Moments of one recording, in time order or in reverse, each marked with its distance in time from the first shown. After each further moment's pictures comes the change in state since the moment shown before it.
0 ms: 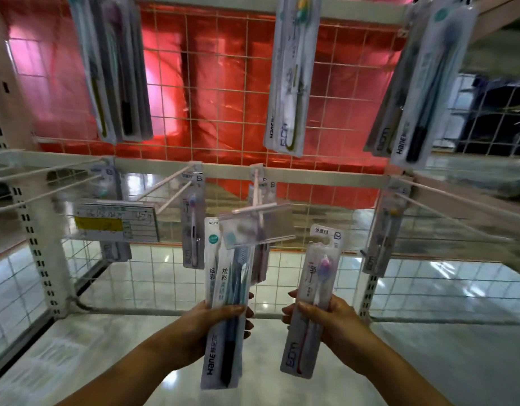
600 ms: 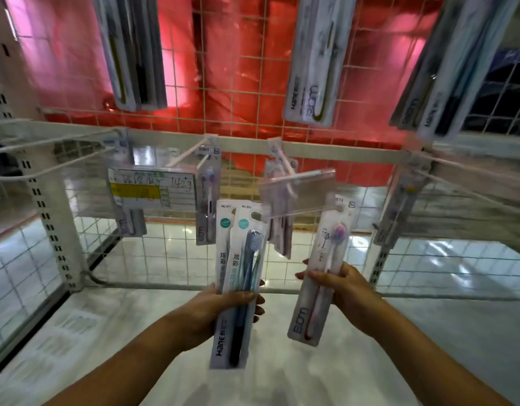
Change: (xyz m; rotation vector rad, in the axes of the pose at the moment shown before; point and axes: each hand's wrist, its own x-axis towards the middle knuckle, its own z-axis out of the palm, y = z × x) left_hand -0.017 -0.011 -0.025 0.063 -0.057 0.042; right_hand 0.010 -0.002 0.017 -0.035 0.054 -0.075
